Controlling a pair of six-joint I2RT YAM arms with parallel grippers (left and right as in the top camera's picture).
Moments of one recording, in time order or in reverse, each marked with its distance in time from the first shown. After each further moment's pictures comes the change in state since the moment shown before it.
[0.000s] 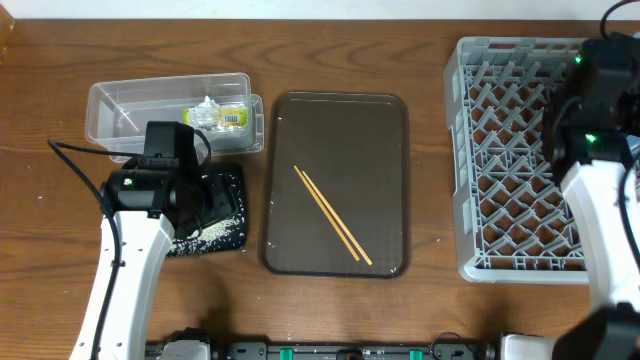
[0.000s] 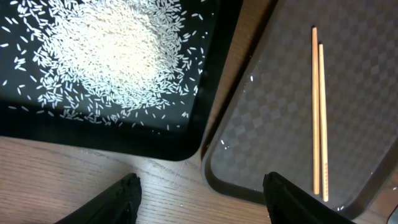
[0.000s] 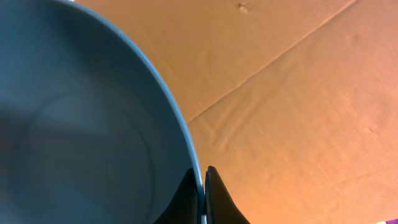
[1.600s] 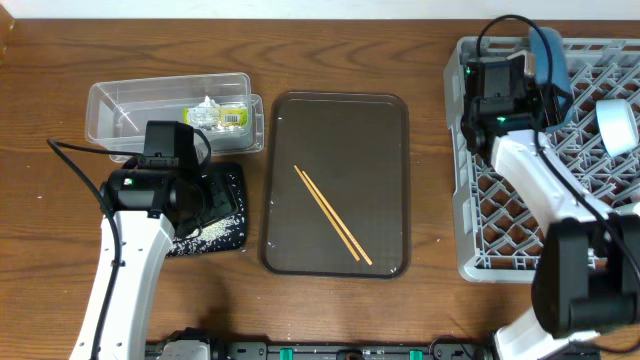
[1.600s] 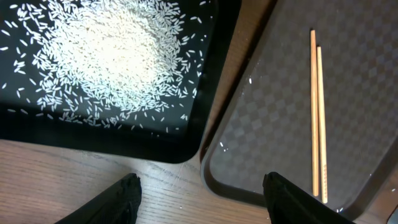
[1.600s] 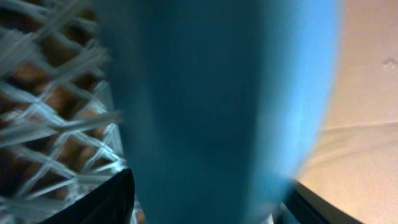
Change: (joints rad) left arm 0.000 0.001 0.000 0.008 0.000 0.000; right arm 0.226 0.230 -0.002 -0.214 -0.139 0.097
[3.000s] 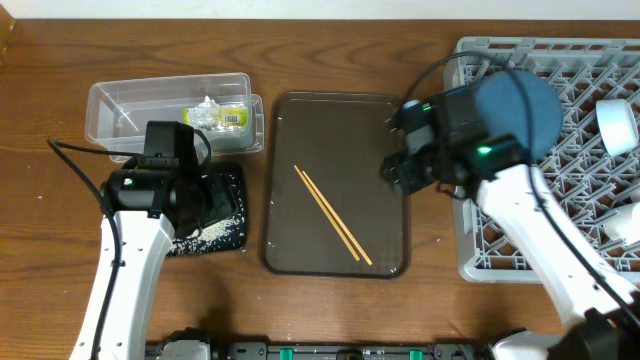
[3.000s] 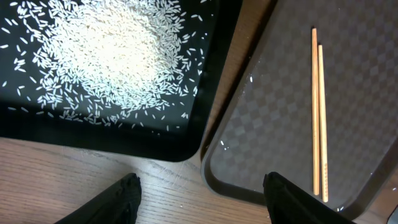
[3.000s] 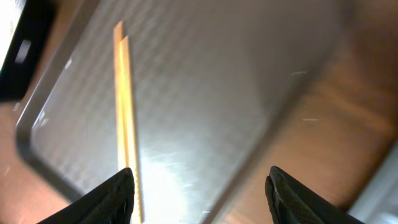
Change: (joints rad) left arm 0.000 0.000 0.000 -0.005 0.000 0.000; right arm 0.270 -0.217 0.000 -0.464 -1.246 0.255
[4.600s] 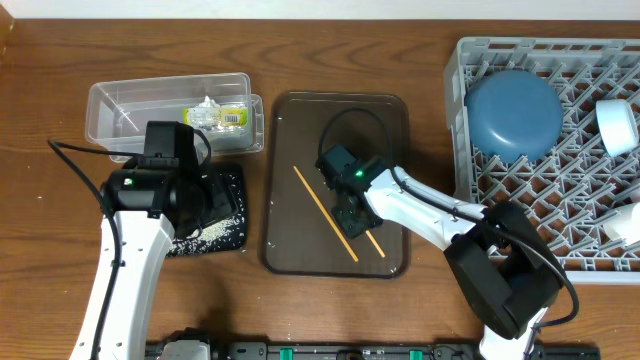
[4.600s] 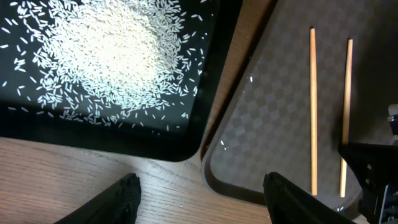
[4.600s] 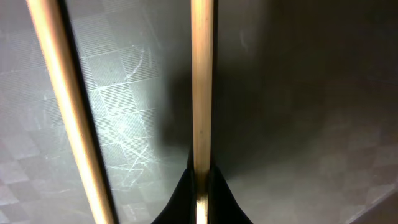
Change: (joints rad) left arm 0.000 0.000 0.000 -0.001 0.000 0.000; right arm 0.334 0.410 0.015 -0.008 0.262 0.223
